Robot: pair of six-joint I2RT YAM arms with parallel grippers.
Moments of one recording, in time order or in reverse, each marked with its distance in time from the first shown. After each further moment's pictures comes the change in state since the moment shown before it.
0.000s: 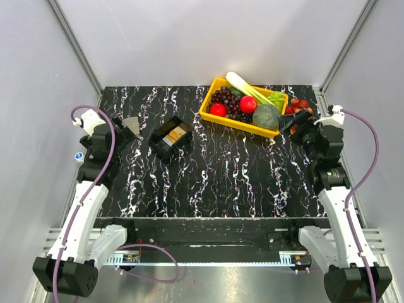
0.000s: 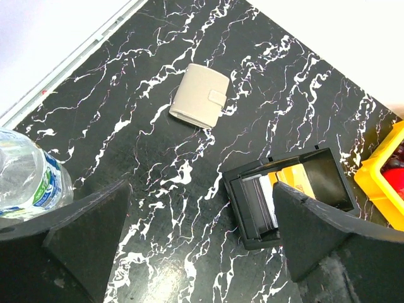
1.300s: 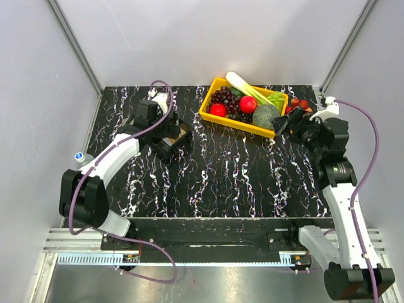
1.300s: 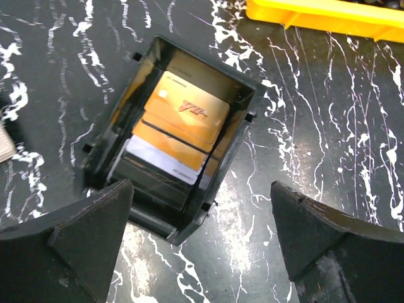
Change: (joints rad) left arm -0.187 0.586 0.222 0.157 0.515 0.385; right arm 0.000 0.036 0.148 -0.166 -0.198 -0.113
